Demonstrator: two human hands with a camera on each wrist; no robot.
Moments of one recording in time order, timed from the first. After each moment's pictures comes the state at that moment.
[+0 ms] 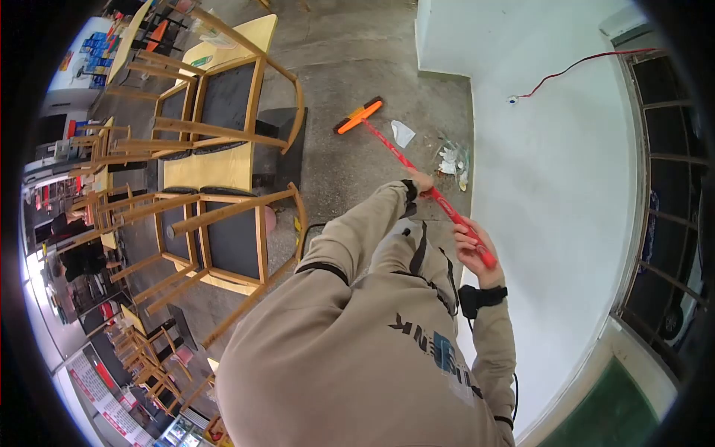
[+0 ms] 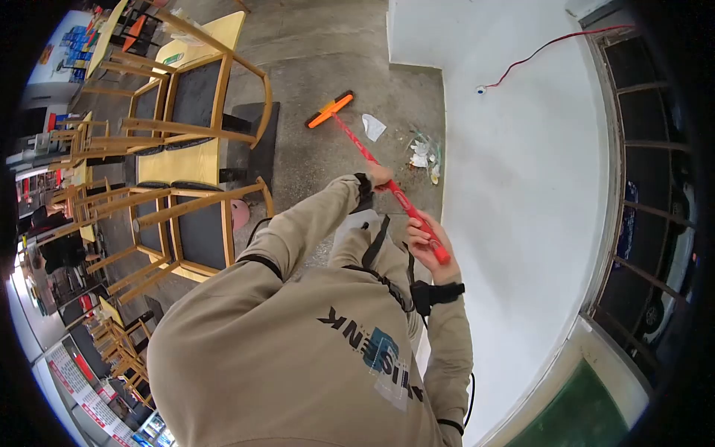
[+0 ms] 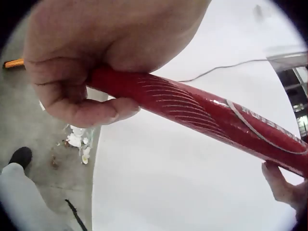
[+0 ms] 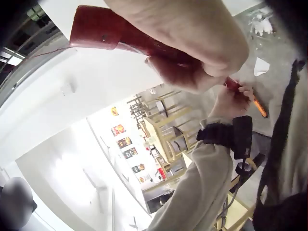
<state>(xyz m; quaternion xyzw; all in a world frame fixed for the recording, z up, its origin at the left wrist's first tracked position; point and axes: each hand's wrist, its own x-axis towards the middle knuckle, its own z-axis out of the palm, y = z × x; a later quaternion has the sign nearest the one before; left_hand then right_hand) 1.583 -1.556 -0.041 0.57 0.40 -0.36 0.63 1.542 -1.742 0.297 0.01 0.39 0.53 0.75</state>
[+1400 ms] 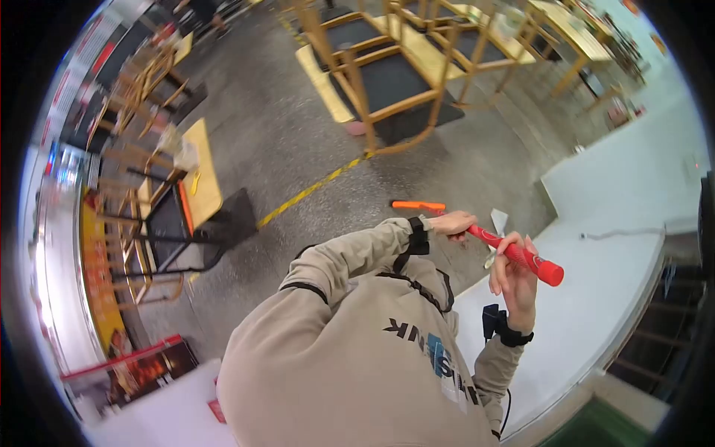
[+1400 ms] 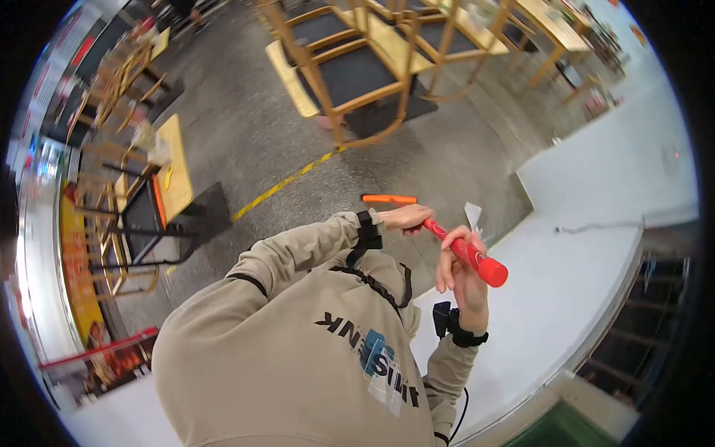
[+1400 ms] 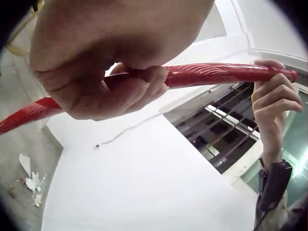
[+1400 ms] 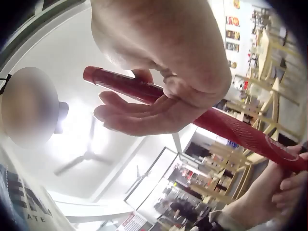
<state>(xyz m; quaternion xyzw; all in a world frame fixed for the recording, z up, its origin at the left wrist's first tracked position) 1.191 -1.687 0.306 0.58 0.34 -0.01 0.74 1.302 -1.828 0.485 -0.39 -0.30 0.68 0.55</state>
